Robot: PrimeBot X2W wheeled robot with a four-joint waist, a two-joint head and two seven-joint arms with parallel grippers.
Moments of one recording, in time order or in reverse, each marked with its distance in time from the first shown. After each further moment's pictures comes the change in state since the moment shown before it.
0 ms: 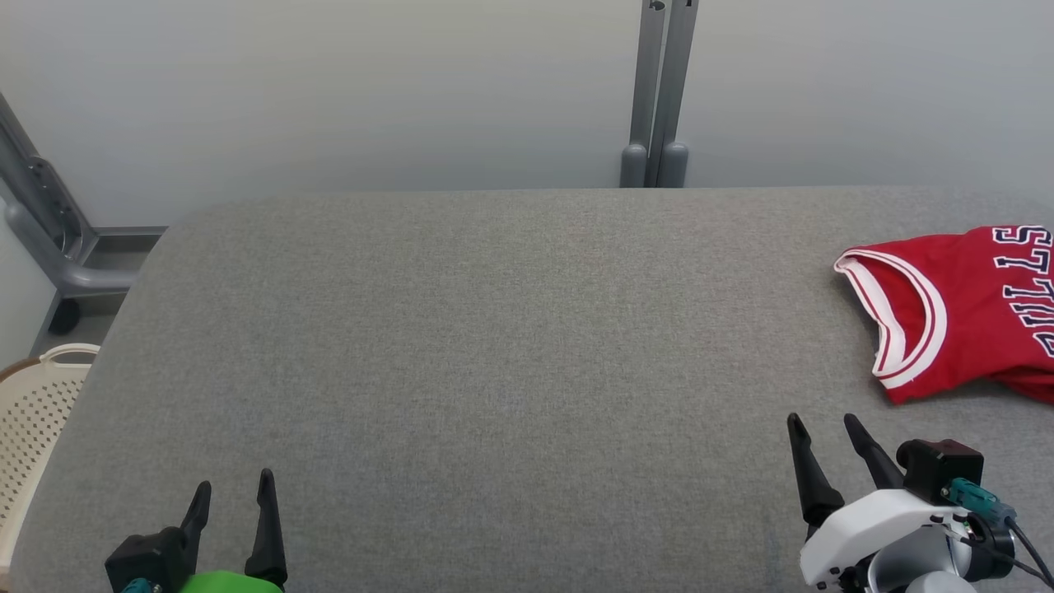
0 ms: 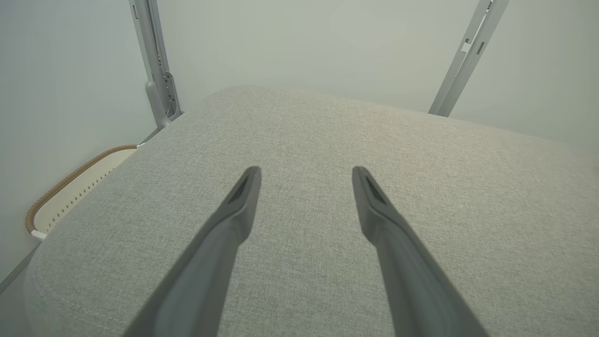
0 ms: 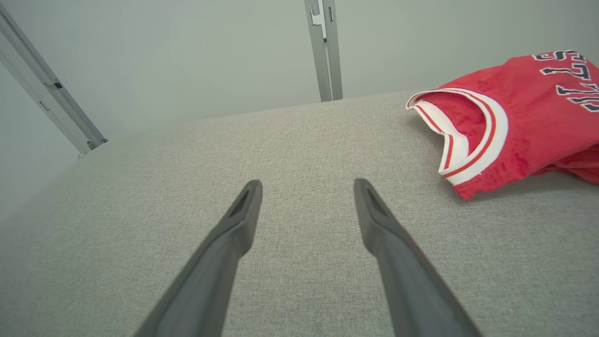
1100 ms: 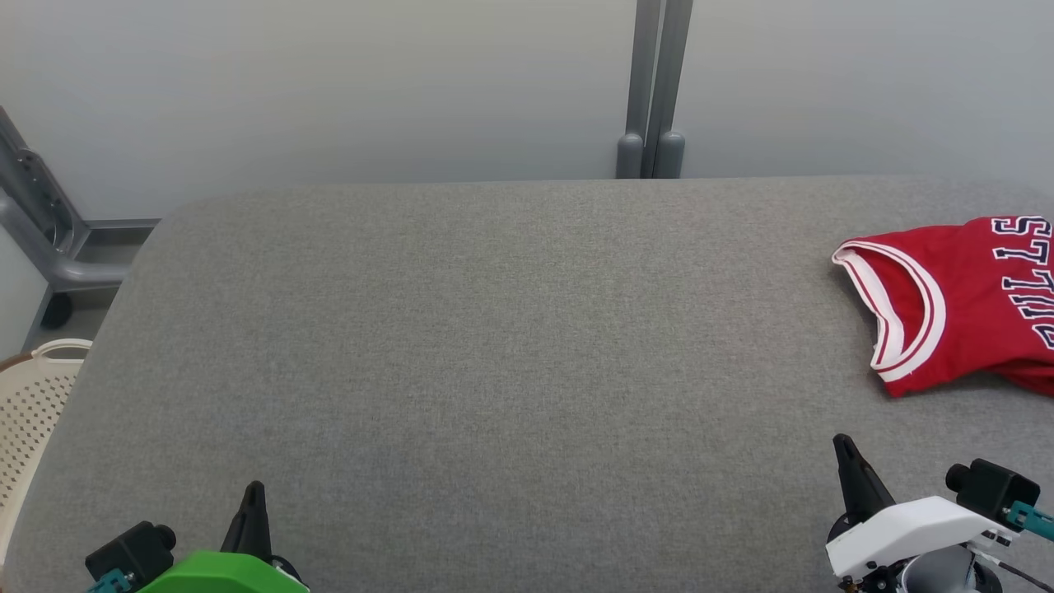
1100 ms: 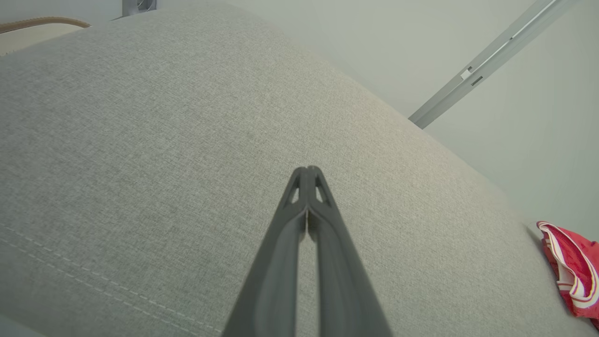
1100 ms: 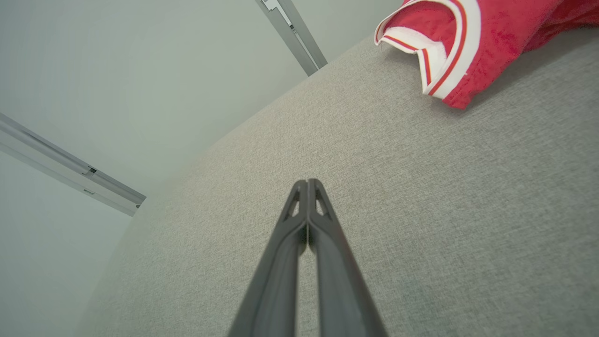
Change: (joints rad) left arm -0.025 -0.099 0.082 0.054 -0.284 -0.082 0.105; right arm 0.019 0.008 -0.043 0.030 0.385 0.000 0.054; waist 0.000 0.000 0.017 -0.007
